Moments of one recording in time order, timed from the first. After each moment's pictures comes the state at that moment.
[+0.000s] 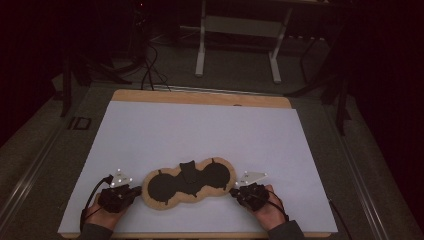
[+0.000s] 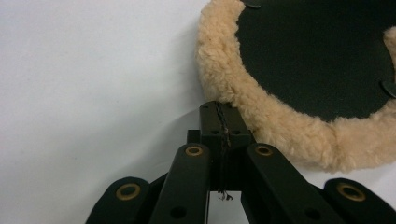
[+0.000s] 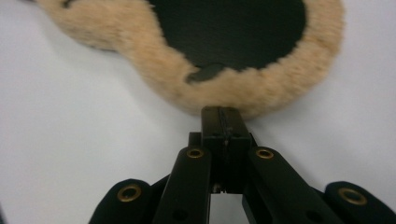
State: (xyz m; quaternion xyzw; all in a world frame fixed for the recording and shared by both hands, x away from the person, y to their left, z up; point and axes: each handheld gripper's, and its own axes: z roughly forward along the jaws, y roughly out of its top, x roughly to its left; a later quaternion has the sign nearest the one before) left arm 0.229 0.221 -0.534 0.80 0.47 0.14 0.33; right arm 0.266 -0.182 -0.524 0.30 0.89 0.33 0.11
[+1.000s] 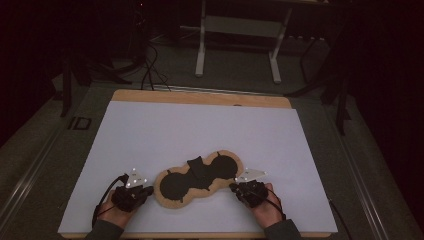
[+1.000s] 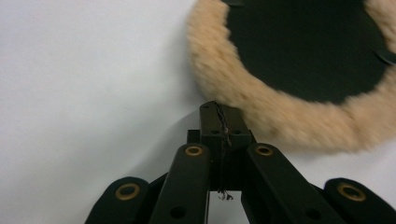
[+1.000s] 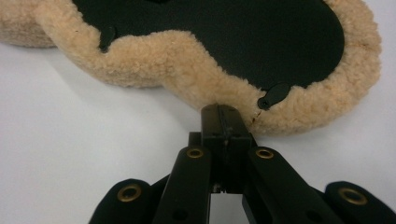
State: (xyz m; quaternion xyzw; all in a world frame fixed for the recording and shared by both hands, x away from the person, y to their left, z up) left arm 0.241 0.193 -0.534 0.82 0.44 0.15 0.33; right arm 0.273 -0.179 -0.524 0.33 0.87 0.33 0.14
